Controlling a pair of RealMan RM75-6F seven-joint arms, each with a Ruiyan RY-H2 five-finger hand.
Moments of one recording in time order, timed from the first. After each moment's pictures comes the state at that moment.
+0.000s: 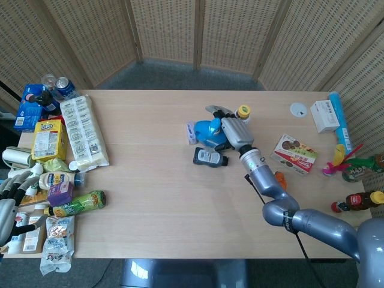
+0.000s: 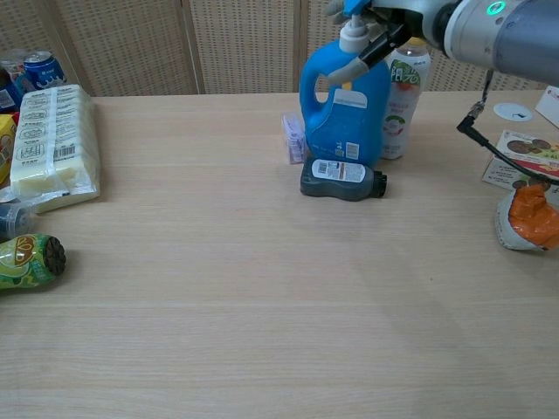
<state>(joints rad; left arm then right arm) -0.04 -0.98 0.00 -1.88 1.45 1.45 -0.04 0.94 -1.54 0.39 -1.28 -0.99 0.78 0.08</state>
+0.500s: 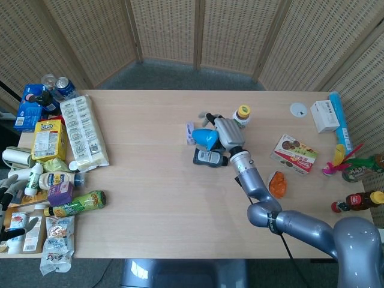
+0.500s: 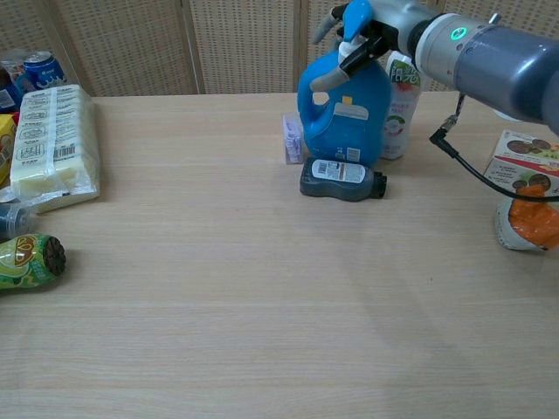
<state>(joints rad) 0.00 -0.97 0.01 -1.84 1.46 1.49 -0.11 0.96 -1.67 0.39 -1.18 -0.96 0.88 0.02</state>
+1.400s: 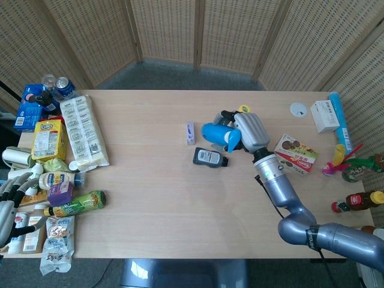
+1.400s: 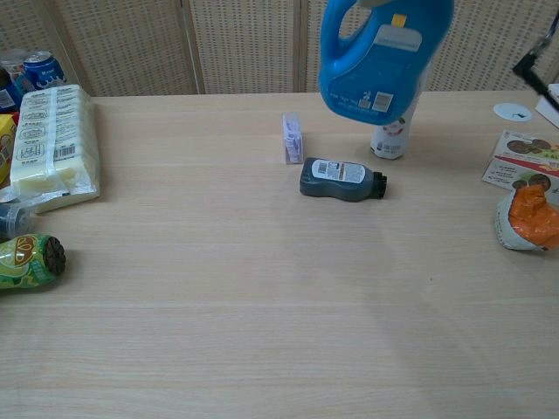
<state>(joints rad) -0.03 -1.01 0.00 -1.83 1.47 1.45 -0.10 0.82 -1.31 0.43 -1.66 -1.05 1.00 0.01</state>
